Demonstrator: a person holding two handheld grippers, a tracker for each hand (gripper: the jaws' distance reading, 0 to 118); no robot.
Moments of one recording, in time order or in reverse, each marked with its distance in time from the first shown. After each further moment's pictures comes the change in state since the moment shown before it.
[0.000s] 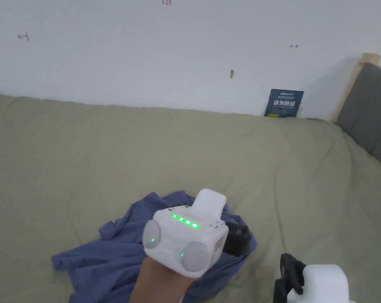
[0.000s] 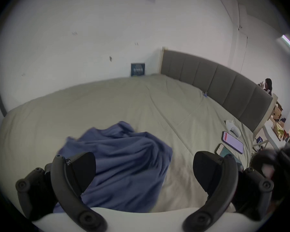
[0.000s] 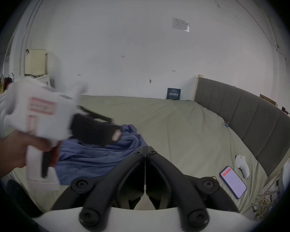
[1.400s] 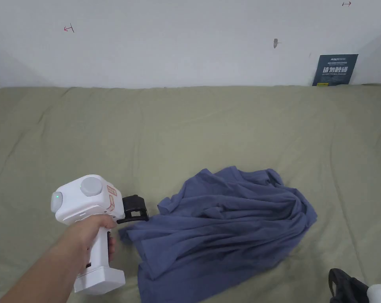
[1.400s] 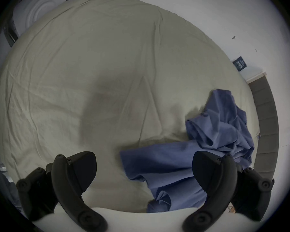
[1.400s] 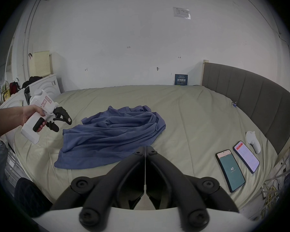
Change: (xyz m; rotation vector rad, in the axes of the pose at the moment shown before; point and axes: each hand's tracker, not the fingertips) left arm -0.282 -0.083 0.039 -0.546 0.336 0.778; right arm -0.025 -0.048 0.027 -0.093 0.076 -0.072
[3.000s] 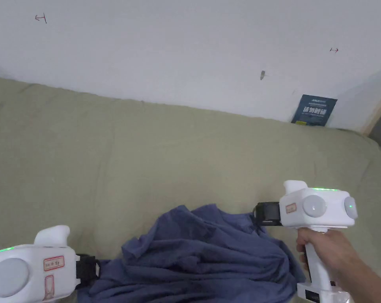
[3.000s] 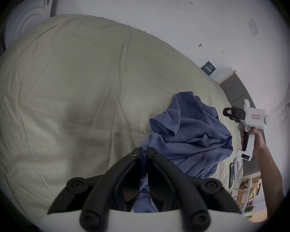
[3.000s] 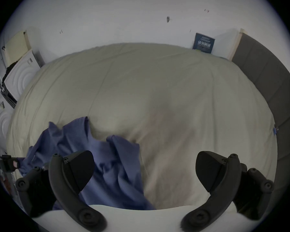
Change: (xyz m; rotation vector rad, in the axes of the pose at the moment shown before) left arm -0.010 -0.029 0.023 0.198 -0.240 -0.118; right arm 0.022 0.163 -0.390 -0.504 0.031 0.074
